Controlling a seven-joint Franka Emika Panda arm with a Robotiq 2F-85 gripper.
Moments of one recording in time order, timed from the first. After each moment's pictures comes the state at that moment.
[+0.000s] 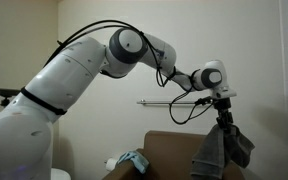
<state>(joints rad) -0.28 0.64 -0.32 -1.34 0.14 2.09 1.31</state>
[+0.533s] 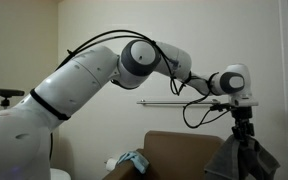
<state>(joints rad) -0.42 0.80 -0.31 -1.13 0.21 1.94 1.39</state>
